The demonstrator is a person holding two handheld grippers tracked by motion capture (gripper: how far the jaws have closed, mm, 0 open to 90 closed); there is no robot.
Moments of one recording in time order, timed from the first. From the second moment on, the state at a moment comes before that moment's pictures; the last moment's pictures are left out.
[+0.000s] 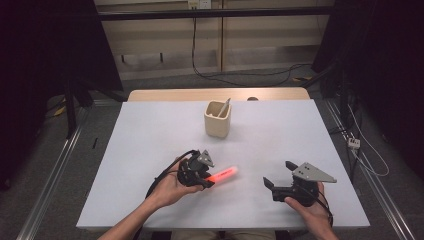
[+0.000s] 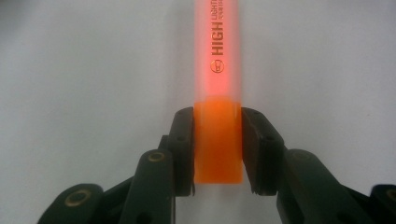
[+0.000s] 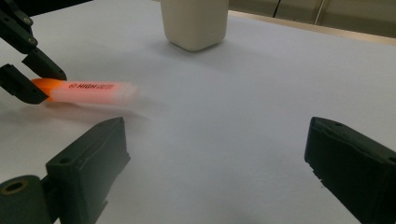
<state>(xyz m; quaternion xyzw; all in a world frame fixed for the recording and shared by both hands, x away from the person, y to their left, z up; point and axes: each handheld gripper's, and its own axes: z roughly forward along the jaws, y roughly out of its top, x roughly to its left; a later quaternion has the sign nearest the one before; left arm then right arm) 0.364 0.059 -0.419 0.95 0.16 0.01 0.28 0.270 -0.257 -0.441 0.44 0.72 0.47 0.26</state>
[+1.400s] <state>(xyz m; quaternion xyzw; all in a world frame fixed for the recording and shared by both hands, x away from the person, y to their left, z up) 0.364 0.070 -0.388 0.94 0.16 0.00 0.30 0.284 -0.152 -0.427 0.21 0.83 0.36 0.37</state>
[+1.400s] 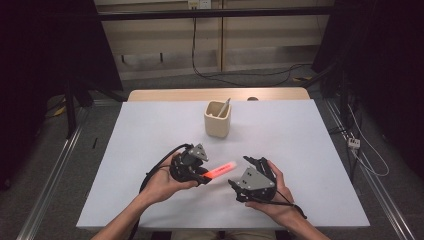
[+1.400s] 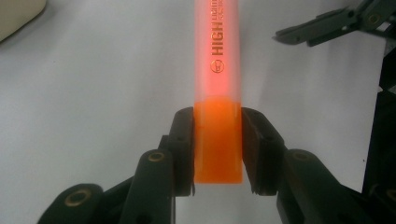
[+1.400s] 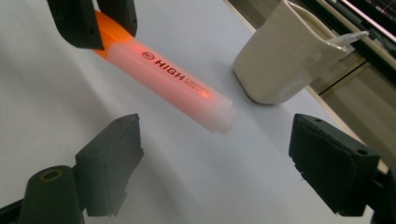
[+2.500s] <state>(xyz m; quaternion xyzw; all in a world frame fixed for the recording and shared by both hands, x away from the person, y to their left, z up) 0.374 0.048 -0.373 0.95 0.14 -0.03 0.27 0.270 -0.119 -0.446 0.00 0.82 0.23 0.53</state>
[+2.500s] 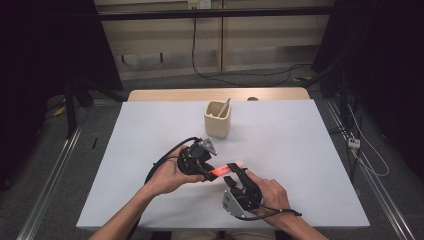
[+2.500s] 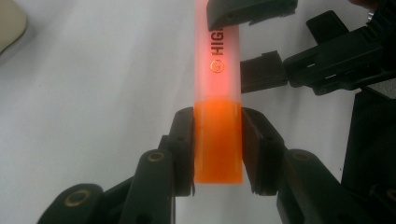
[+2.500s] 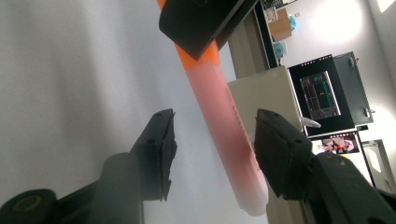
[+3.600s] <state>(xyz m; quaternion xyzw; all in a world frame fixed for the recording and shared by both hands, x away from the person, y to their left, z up) 0.368 0.061 -0.384 0.92 0.17 0.01 0.34 0.276 -0.142 -0.446 0.07 0.84 0.27 0.47</state>
